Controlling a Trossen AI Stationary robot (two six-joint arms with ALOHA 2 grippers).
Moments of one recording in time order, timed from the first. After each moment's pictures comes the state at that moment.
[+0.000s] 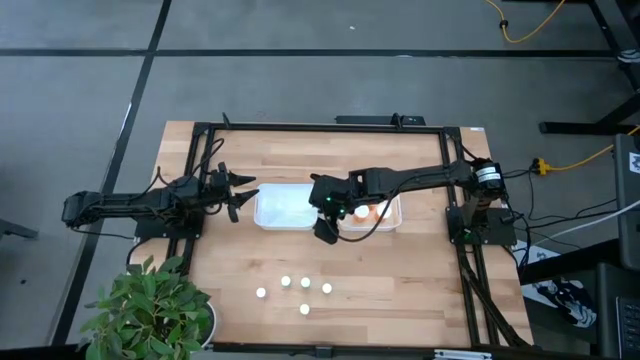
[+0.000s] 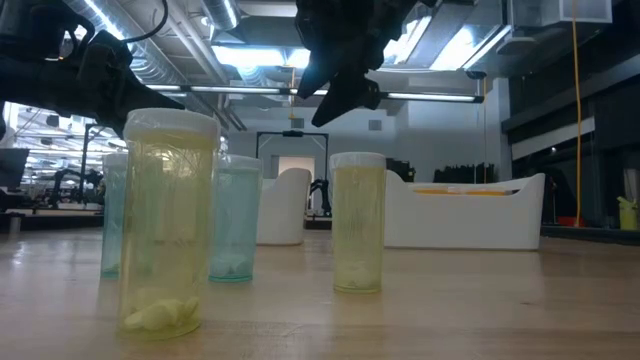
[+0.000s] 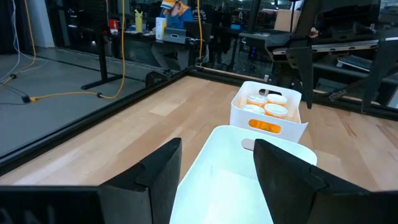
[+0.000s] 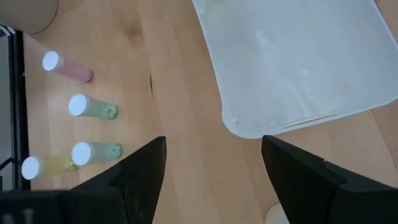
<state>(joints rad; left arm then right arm) 0.14 0.21 0.01 0.12 -0.23 -0.15 0.03 1.86 1.55 -0.64 -0.10 0.38</state>
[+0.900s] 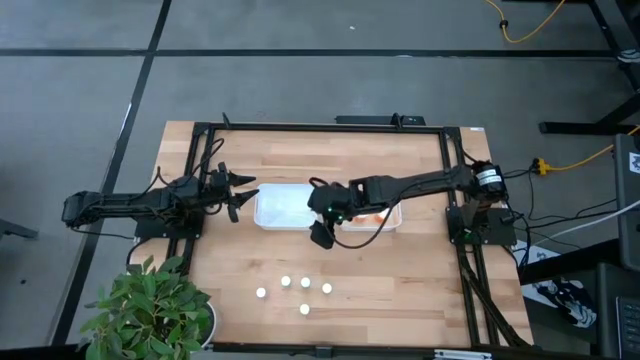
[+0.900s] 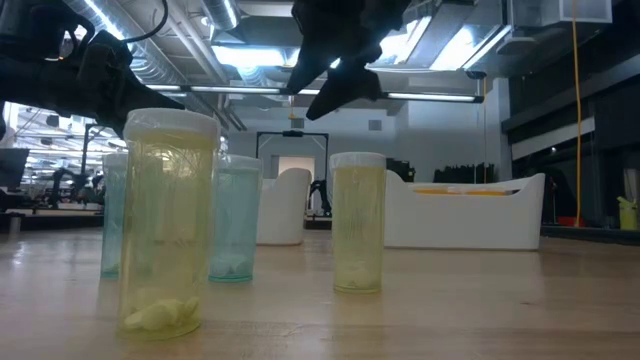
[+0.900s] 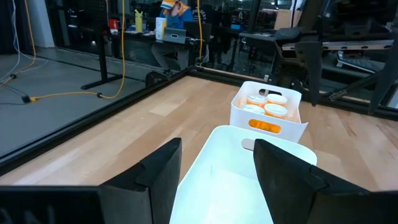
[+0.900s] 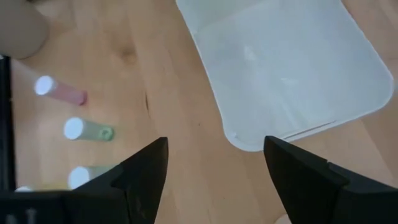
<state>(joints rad) 0.14 0.21 0.01 0.12 -0.23 -0.15 0.10 1.86 1.55 -0.61 0.05 0.44</state>
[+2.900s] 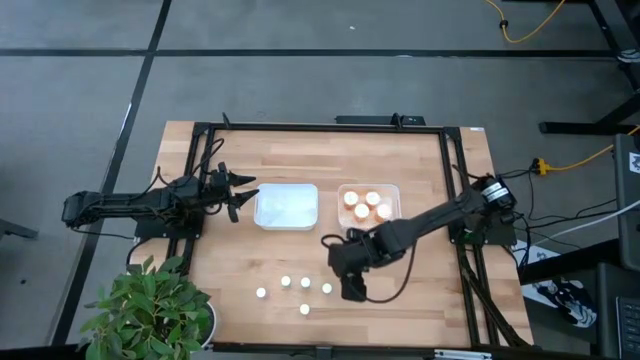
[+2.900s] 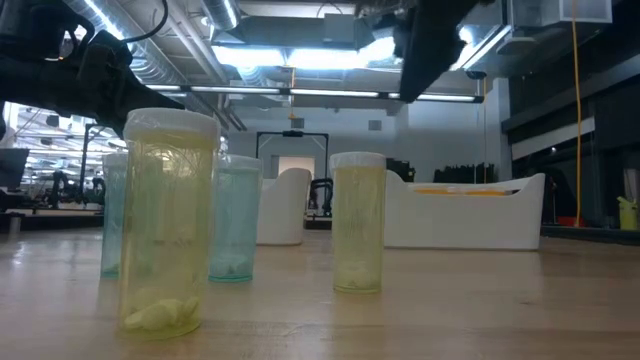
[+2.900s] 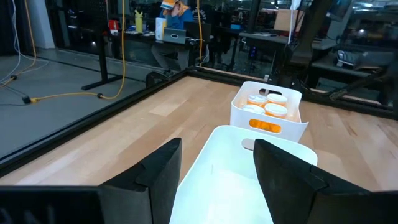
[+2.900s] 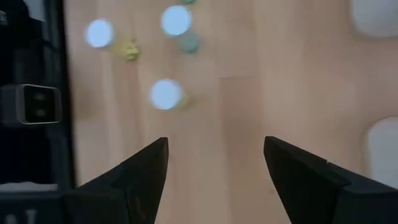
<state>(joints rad) 0.14 0.21 0.01 0.12 -0.23 -0.15 0.40 1.86 1.55 -0.83 0.01 0.52</state>
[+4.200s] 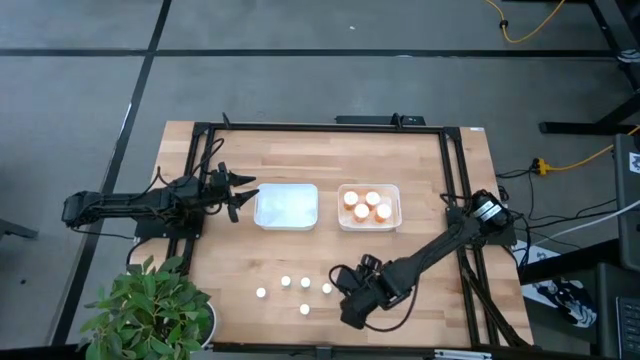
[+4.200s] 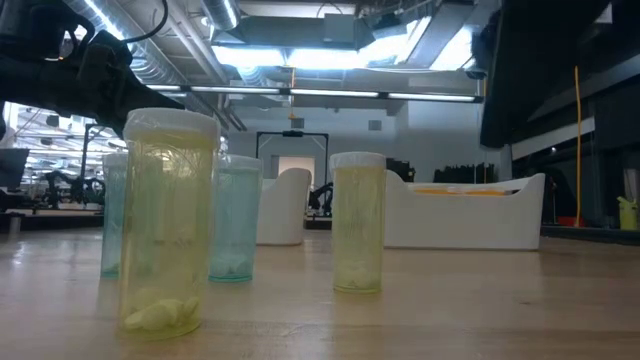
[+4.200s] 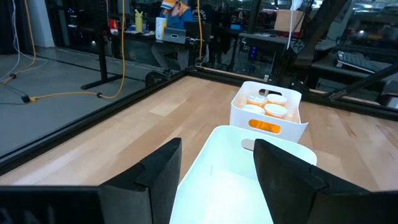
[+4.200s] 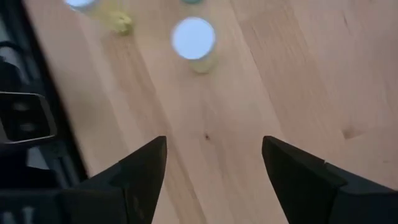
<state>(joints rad) 0.14 0.21 0.01 0.12 -0.23 -0.15 0.60 1.98 1.55 -0.82 0.21 0.97</state>
